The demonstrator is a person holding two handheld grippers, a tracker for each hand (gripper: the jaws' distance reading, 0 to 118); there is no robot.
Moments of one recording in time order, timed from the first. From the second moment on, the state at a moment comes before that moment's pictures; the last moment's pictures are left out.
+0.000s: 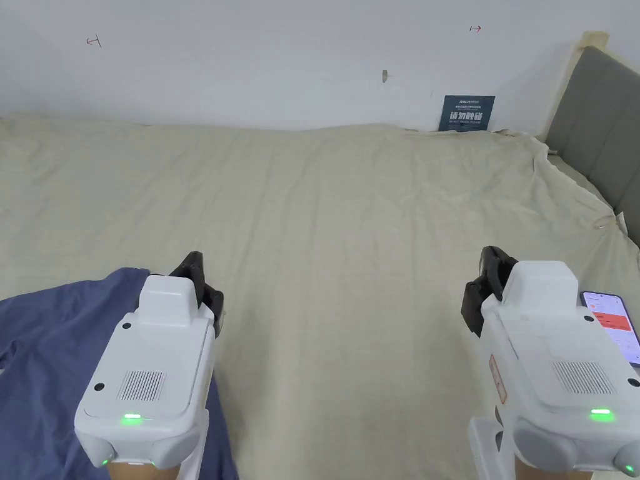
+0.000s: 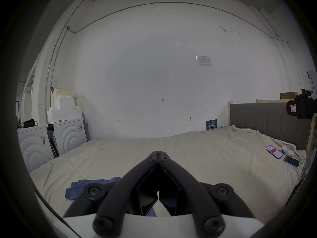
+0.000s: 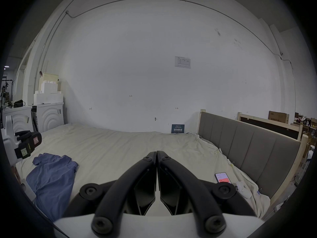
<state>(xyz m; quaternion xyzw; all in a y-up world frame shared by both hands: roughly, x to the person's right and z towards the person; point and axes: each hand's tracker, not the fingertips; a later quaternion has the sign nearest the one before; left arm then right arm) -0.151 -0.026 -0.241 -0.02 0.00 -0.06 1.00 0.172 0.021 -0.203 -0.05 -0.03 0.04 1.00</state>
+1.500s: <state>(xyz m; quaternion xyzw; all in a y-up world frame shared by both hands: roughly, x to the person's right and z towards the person) -0.288 -0.005 -0.180 -0.01 0.17 -0.05 0.98 0.040 0.028 -0.237 -0.04 0.13 0.03 0.99</state>
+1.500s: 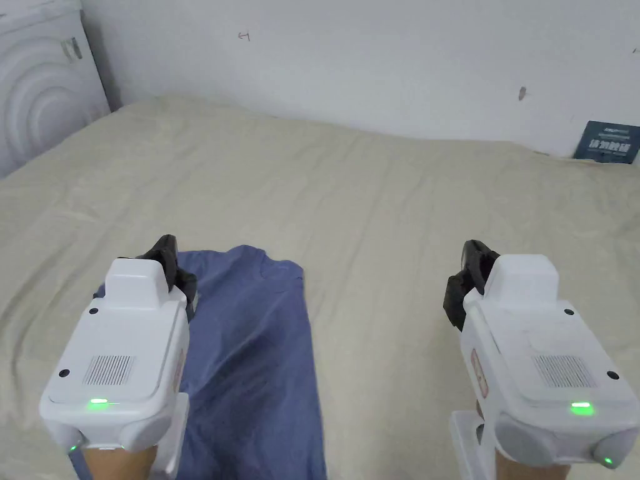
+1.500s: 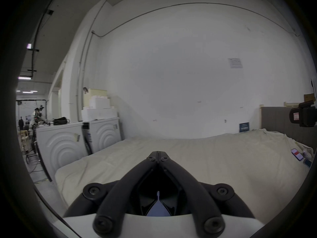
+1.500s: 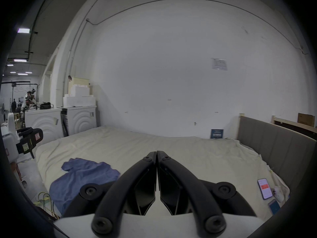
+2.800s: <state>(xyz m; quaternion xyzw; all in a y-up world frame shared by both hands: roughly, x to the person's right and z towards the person) -0.364 -0.090 -0.286 -0.36 0.11 0.08 0.92 -0.004 0.003 -0.262 -0.08 0.17 0.06 0.98</state>
